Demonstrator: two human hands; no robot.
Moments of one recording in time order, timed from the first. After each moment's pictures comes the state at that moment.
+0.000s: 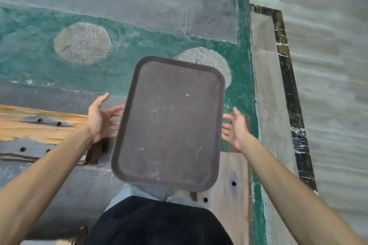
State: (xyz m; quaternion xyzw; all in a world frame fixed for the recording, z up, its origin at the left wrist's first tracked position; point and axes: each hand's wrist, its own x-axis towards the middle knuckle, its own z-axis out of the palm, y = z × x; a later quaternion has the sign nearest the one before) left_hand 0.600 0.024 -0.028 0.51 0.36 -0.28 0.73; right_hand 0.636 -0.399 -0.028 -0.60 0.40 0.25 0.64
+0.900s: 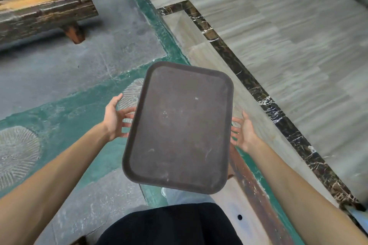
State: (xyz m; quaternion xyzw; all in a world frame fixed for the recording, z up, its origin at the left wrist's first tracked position) left_hand 1.000 -0.300 0.005 0.67 0.19 -0.44 0.57; right_hand 0.793 -0.649 -0.035 -0.42 0.55 0.04 0.72
